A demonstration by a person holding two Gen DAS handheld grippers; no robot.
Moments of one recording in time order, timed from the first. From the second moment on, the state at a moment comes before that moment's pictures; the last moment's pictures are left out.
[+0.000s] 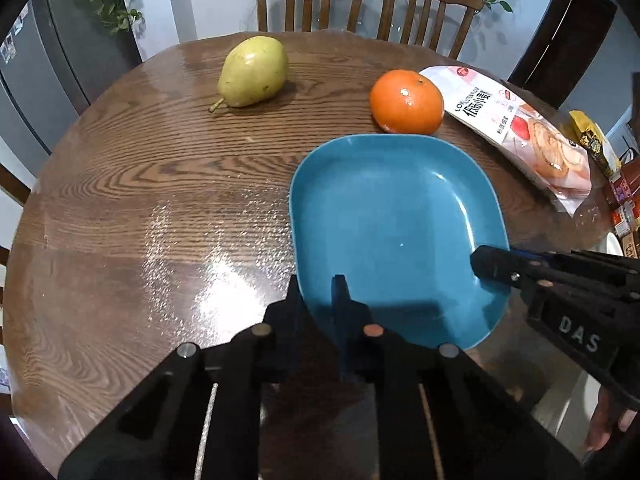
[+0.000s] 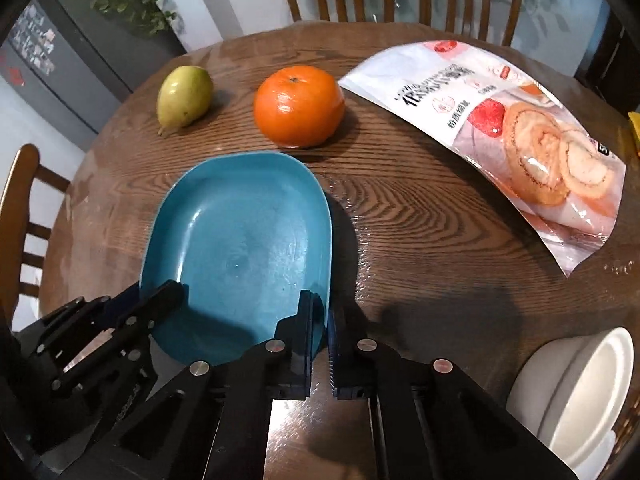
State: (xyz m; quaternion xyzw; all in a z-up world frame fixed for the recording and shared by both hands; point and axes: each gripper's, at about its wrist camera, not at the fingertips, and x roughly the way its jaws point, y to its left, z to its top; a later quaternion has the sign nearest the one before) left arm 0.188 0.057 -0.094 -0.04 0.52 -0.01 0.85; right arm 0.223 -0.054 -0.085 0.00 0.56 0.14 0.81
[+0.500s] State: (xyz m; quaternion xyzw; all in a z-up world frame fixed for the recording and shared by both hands) left arm 0.099 0.058 -0.029 0.01 0.44 -0.01 0.90; right arm 0.135 -0.061 -0.027 0.02 0.50 0.19 0.85
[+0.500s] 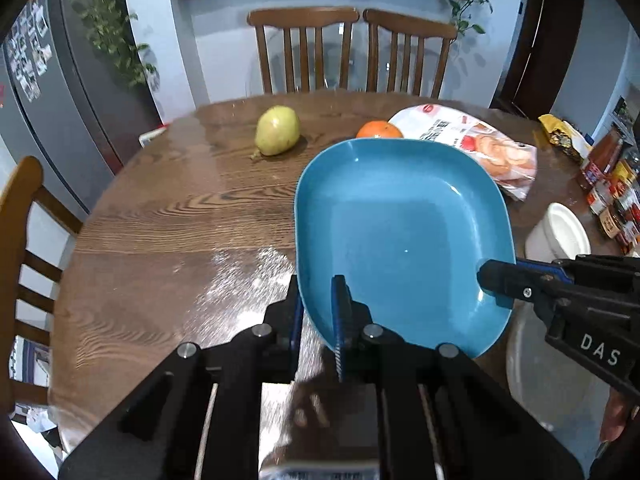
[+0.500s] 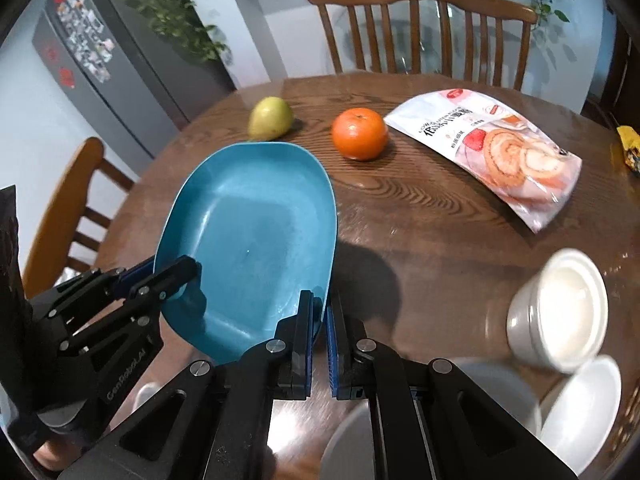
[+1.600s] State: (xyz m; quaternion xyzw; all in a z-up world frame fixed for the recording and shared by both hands) left arm -0.037 0.080 -0.044 0.03 0.45 0.02 0.89; right arm -0.014 -0.034 -0.046 0.03 0.52 0.25 0.82
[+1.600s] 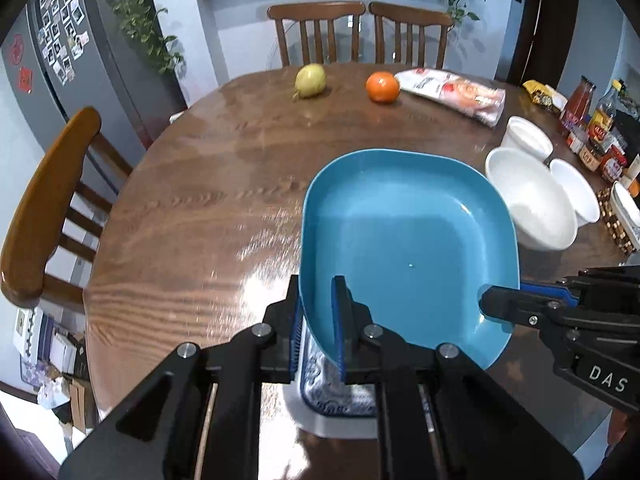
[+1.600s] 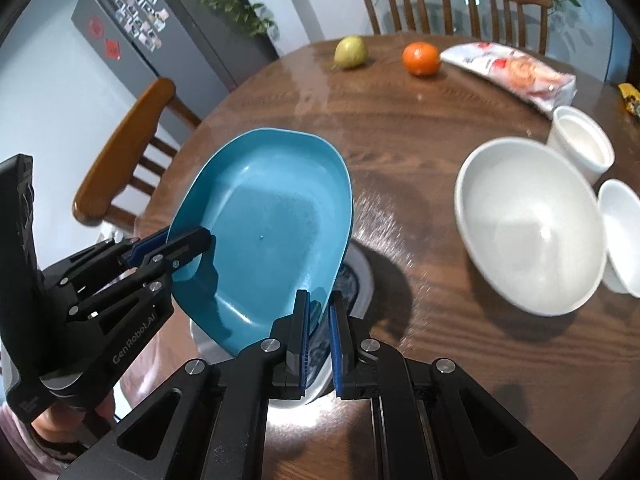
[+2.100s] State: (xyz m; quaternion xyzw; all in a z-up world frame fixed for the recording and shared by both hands) left arm -0.039 0.091 -0.082 0.02 0.50 0.02 0.87; right arm -0.019 -0.017 -0.080 0.02 0.56 0.26 0.79
